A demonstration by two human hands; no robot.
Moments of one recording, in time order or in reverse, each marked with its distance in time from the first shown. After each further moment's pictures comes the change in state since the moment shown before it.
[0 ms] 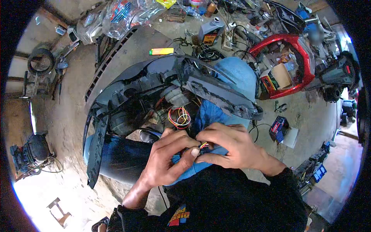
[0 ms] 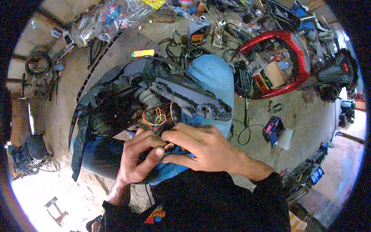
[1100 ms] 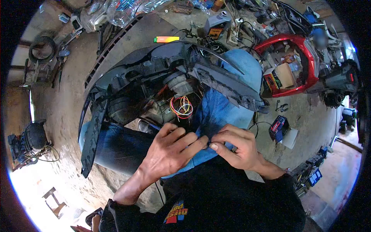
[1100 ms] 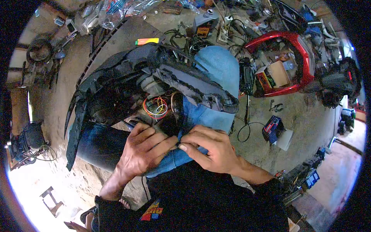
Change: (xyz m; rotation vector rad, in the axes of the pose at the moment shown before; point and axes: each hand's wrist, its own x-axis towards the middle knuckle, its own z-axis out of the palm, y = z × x) left_hand -0.024 -0.021 0.018 0.622 -0.071 0.289; right_hand -0.037 0.000 0.011 0.120 0.068 0.210
